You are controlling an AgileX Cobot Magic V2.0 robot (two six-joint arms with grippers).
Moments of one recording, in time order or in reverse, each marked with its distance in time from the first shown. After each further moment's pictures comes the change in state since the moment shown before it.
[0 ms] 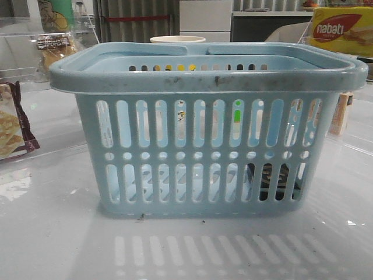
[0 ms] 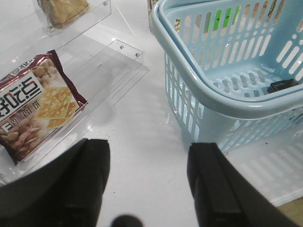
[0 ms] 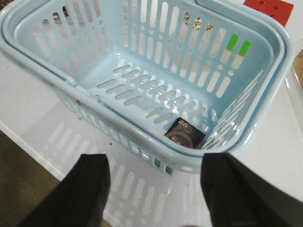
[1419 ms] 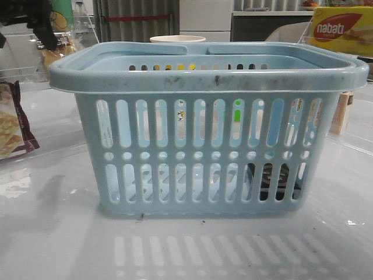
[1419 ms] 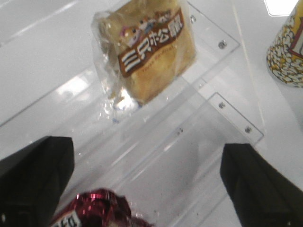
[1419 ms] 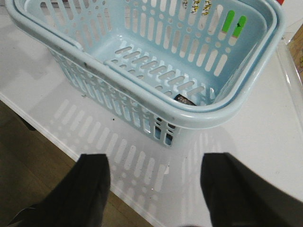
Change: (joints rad) left arm 0.233 1.191 -0.812 0.004 -0.154 0.000; right arm 0.000 -0.111 0.024 -0.002 0.112 -0.002
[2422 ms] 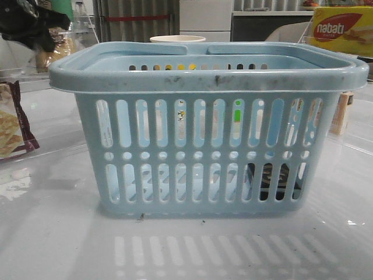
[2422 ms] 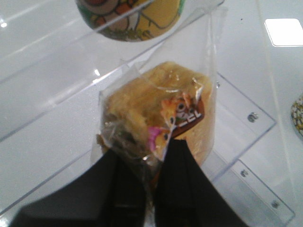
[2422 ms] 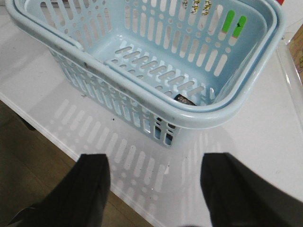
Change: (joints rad) left arm 0.010 0.162 -0.186 -0.004 -0.081 0.000; right arm 0.000 0.000 0.002 0.000 0.000 0.000
